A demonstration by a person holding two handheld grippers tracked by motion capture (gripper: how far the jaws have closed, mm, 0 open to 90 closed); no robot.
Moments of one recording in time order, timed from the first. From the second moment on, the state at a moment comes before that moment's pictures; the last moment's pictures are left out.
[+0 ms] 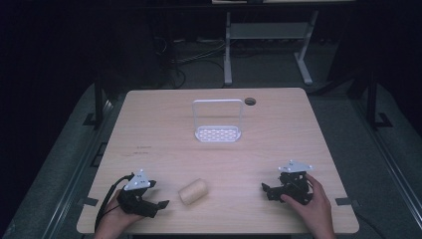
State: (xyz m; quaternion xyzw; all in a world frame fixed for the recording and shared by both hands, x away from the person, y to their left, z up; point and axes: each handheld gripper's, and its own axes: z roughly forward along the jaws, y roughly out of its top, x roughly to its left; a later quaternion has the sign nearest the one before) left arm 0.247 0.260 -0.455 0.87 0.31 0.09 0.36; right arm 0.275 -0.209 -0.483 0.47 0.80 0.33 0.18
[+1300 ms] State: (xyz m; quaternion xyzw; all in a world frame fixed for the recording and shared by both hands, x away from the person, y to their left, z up) left arm 0.256 0.211 -0.438 0.90 0.27 0.06 0.34; right arm 0.275 -0.209 -0.483 0.47 0.80 0.33 0.18
